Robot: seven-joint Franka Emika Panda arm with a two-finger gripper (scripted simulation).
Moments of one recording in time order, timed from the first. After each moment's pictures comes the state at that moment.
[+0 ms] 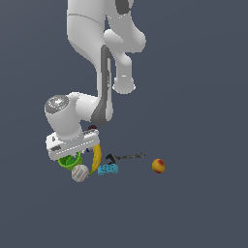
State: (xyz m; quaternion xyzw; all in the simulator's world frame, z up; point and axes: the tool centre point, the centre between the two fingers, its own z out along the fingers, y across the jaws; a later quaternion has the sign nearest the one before) arm 0.052 -0.205 0.074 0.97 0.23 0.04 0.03
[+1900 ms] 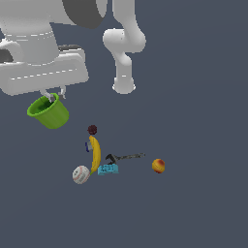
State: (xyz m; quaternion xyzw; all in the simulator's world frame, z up) arm 0.008 -0.199 0.363 0.97 0.23 0.04 0.03
